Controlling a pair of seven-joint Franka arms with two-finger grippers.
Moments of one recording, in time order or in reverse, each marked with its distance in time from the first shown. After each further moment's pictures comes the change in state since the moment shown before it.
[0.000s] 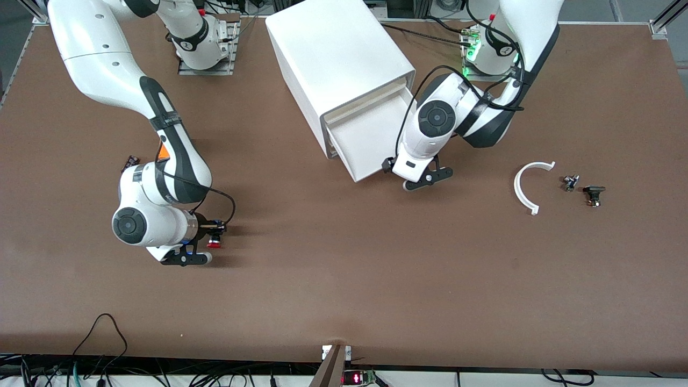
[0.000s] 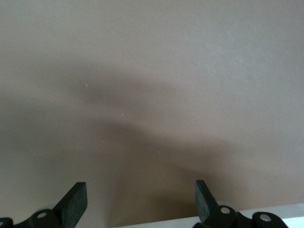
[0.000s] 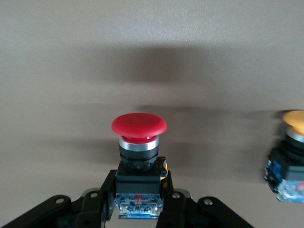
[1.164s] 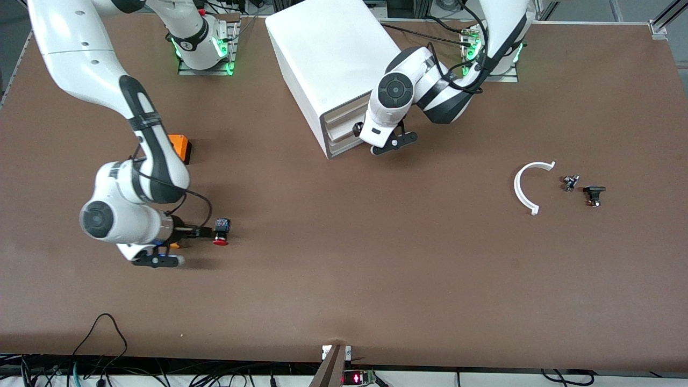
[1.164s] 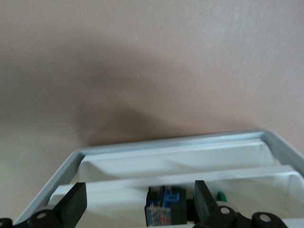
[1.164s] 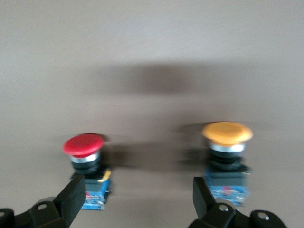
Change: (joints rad) left arm -0.002 0.000 -0.186 -0.065 -0.102 -0.046 -0.165; right arm -0.087 -0.066 -0.027 -0.039 0.000 0.043 -0.035
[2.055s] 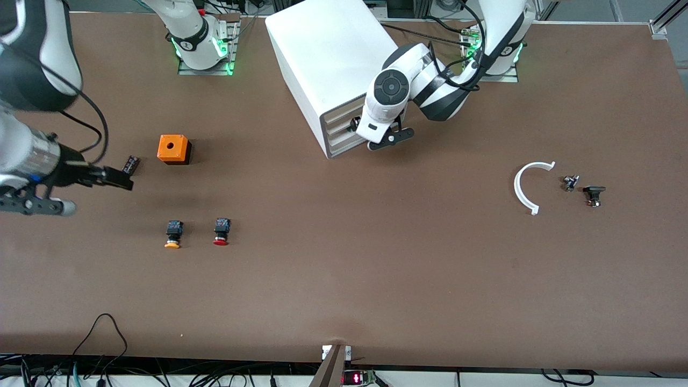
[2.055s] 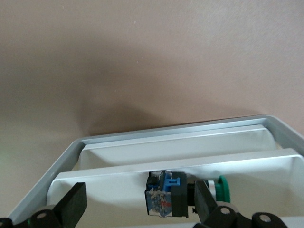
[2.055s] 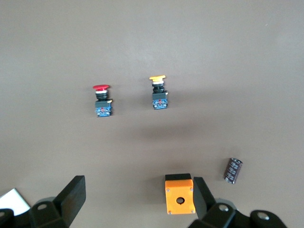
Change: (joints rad) left arm 0.014 -0.001 -0.019 0.017 -0.005 -0.027 0.014; right arm -0.009 -0.480 -0.066 0.008 0.000 -0.431 -0.012
